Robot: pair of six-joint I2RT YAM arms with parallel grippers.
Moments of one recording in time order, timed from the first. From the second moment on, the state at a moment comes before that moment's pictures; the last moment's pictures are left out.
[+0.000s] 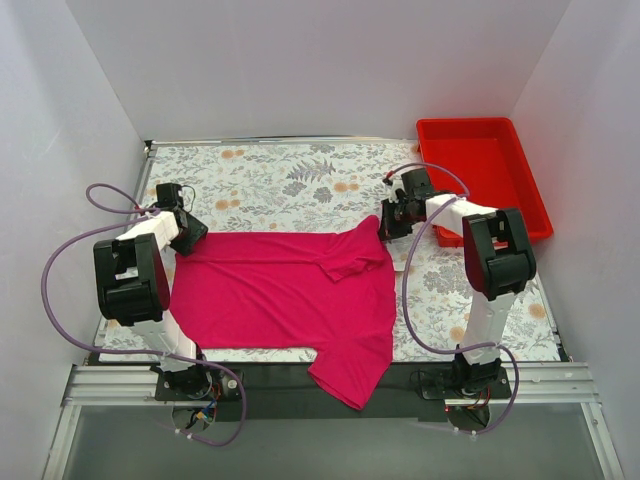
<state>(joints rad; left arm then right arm) 0.16 1.75 1.04 -0.38 -0.13 -0.77 0.27 1.94 1.23 -0.35 -0.42 0.15</state>
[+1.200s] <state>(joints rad) 0.16 1.66 1.04 -0.45 -0.02 -0.76 0.22 1.67 1.11 -0.43 -0.35 0.32</state>
